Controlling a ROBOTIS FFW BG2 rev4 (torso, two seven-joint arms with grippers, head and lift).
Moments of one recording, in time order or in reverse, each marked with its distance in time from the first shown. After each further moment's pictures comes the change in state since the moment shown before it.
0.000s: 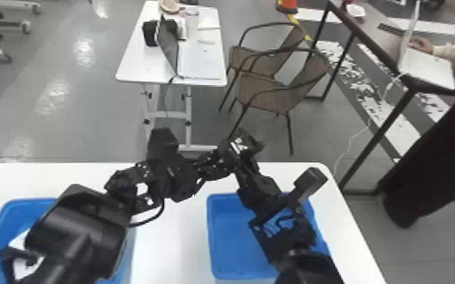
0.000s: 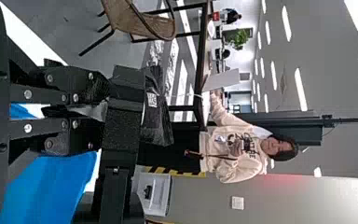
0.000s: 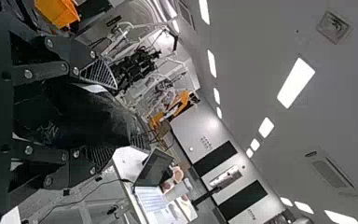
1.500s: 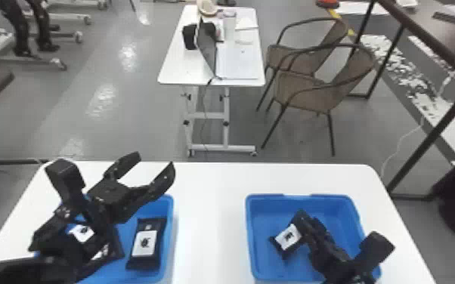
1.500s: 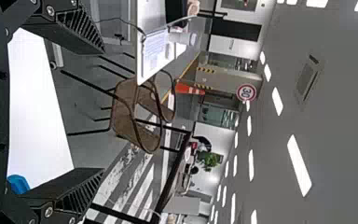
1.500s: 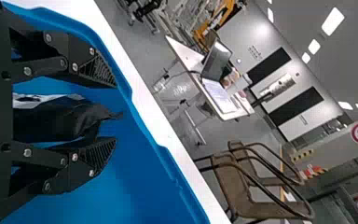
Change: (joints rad) left arm 0.411 0.031 0.444 -0.396 0.243 0.106 0.167; right arm 0.052 -0.003 -0.173 0.315 0.020 -0.026 -0.083
